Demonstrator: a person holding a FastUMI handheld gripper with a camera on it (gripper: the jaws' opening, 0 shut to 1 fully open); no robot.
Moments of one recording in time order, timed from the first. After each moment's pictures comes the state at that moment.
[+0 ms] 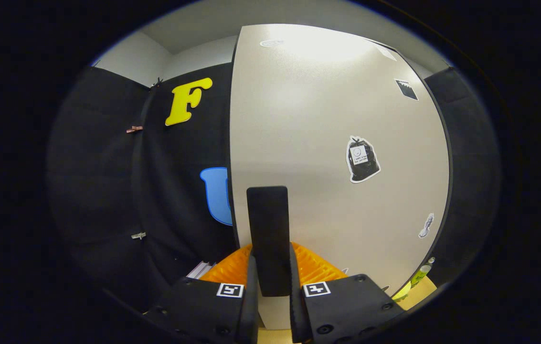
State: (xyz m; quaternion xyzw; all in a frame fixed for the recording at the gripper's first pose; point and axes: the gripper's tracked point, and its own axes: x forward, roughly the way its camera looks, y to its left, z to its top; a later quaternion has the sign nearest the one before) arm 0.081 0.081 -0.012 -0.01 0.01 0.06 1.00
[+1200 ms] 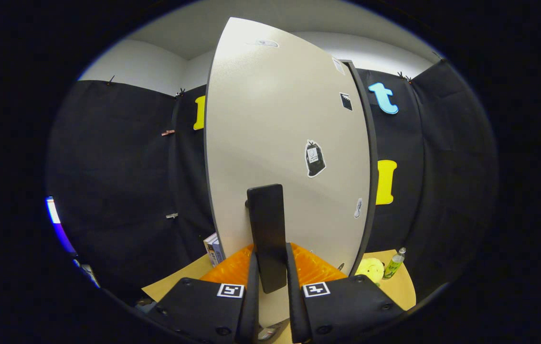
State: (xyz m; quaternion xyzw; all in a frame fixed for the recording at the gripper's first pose) arm -0.056 -0.019 0.013 -0.02 0.05 0.14 0.99
